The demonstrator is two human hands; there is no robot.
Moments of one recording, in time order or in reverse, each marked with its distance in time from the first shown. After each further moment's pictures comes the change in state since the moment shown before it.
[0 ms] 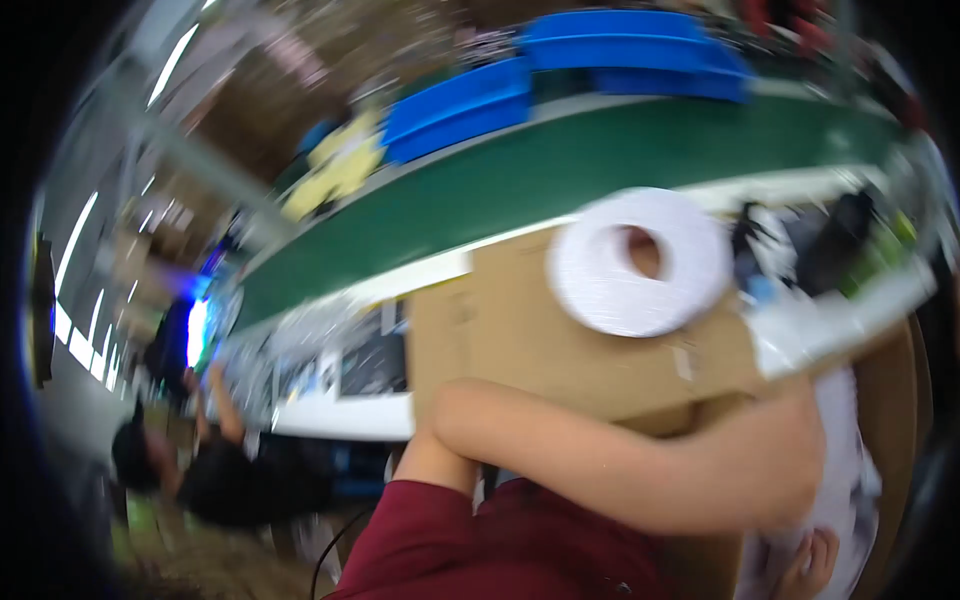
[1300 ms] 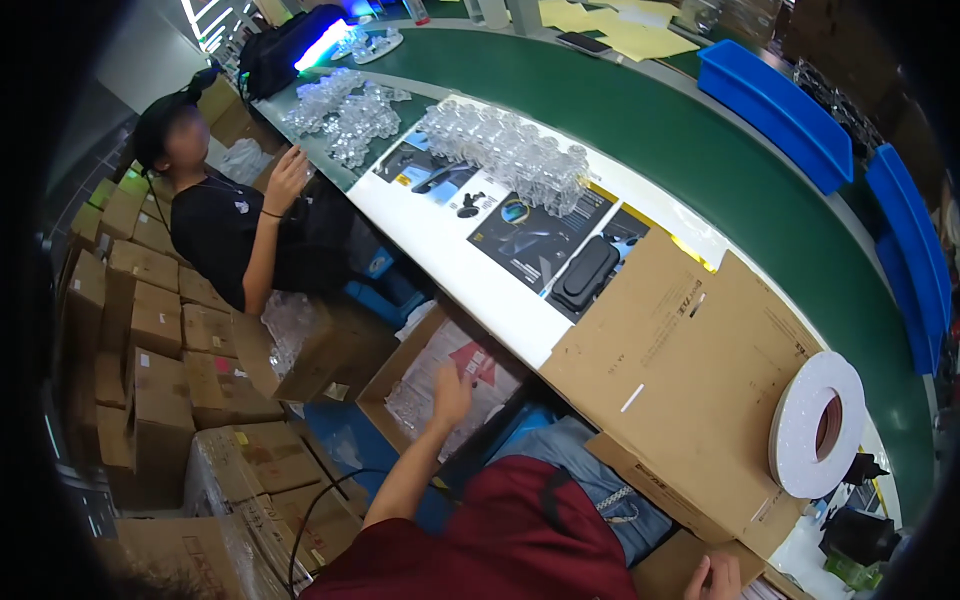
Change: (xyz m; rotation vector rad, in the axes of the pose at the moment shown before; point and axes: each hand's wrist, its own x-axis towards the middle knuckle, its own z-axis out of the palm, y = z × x) left_hand -0.533 0.231 0.217 0.120 0.348 -2.352; right_hand 0.118 -0.198 0.109 0.340 -0.697 -0.695
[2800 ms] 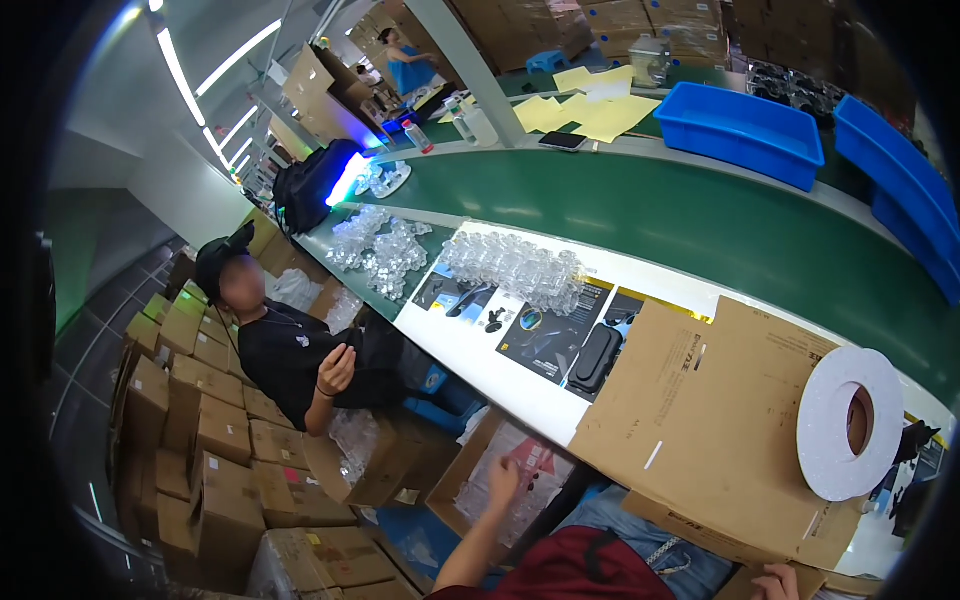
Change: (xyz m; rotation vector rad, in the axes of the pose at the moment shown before) left_hand 0.008 0.000 0.000 -0.254 0.232 -0.142; right_hand -0.002 0.024 0.007 0.271 0.009 -0.010
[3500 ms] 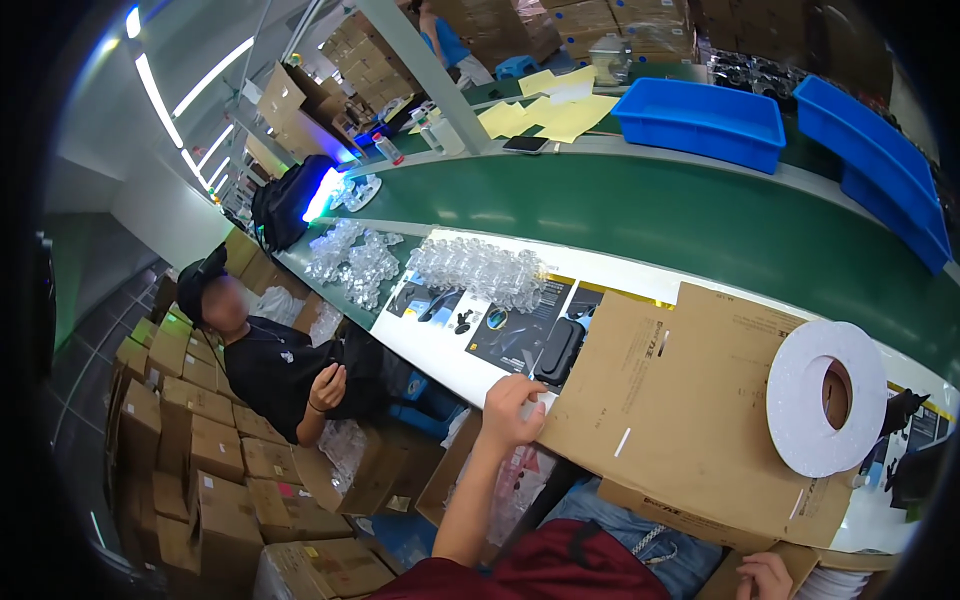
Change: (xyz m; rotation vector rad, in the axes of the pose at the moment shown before) left_hand 0.068 0.274 -0.027 -0.165 -0.229 1.012; right_hand 0.001 -0.012 -0.014 0.125 -0.038 0.074
